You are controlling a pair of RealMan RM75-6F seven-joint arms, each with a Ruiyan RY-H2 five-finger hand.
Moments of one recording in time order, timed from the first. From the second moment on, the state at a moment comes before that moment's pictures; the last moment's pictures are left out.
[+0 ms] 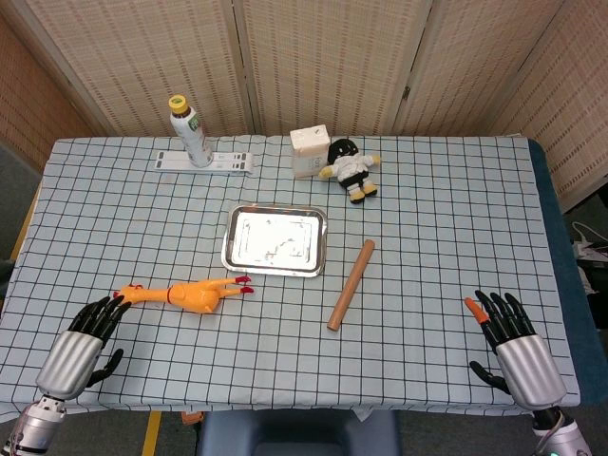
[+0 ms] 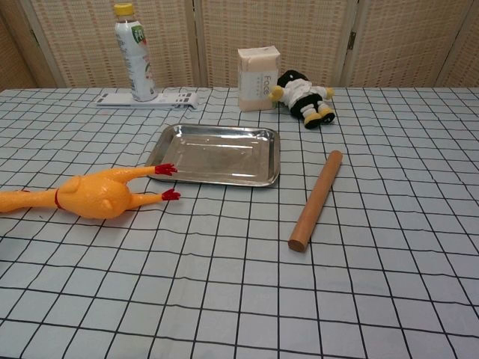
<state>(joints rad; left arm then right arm) -0.16 -1.23 0.06 -1.52 1.69 1.47 0.08 0.04 -1.20 -0.05 -1.60 -1.79 1.58 -0.13</state>
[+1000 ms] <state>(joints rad) -0.46 -1.37 -0.08 -1.41 1.48 1.02 0.13 0.10 -1.28 0.00 -1.60 -1.62 1.41 -0.28</state>
